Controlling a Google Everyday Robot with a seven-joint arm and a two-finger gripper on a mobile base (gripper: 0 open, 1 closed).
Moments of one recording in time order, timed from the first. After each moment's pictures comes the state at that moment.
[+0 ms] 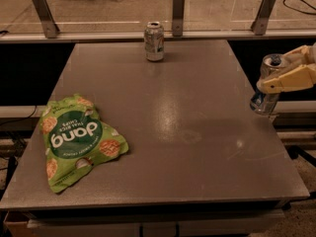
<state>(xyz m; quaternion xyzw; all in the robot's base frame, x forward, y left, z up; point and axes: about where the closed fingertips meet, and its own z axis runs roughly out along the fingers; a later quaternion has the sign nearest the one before) 0.510 -0.250 0.952 -0.48 0.77 0.19 0.38</state>
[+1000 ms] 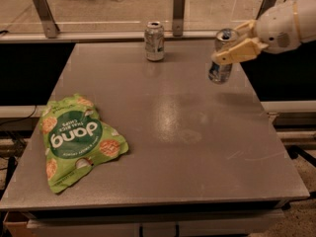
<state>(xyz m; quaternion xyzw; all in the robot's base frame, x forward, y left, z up) 0.596 -0.171 0.969 -0.53 0.70 0.19 0.44</state>
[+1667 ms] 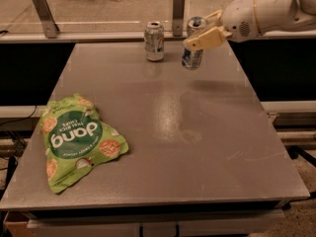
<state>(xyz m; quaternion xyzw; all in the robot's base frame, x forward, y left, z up) 0.654 -0.111 0.976 -0.53 0.68 0.22 0.47</state>
